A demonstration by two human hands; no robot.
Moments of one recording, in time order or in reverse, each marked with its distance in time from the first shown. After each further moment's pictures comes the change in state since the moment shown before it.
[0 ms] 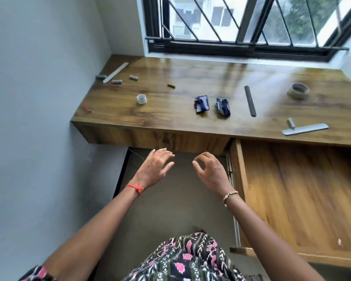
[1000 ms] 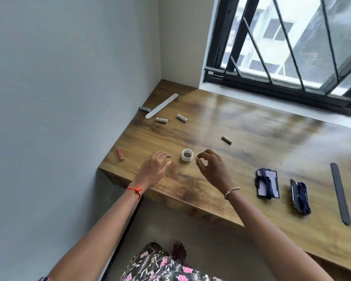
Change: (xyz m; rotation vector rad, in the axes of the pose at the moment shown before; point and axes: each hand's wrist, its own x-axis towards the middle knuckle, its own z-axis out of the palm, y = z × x) left_hand 0.170 -0.228 -0.092 -0.094 0.205 -0.315; right_hand 0.336 -0.100 0.088 0.046 -0.137 -0.206
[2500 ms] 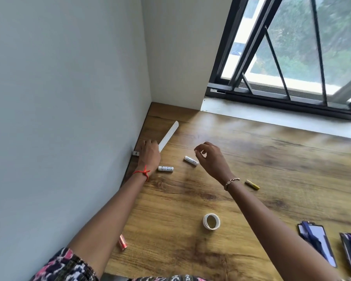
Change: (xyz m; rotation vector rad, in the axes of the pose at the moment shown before) left_hand 0.266 -0.122 -0.011 0.172 -0.097 -0.250; right_hand 0.236 -0.003 0.040 0.002 0.015 0.138
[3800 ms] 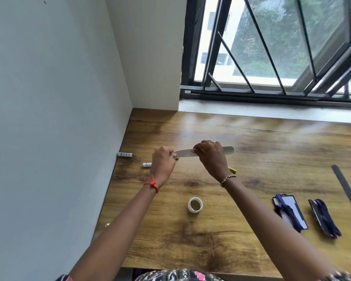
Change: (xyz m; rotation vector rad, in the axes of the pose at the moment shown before) left_hand -0.080 0.091 -0.010 -0.435 0.058 0.159; right_hand -0.054 0.013 -0.039 -0.190 0.255 -0.036
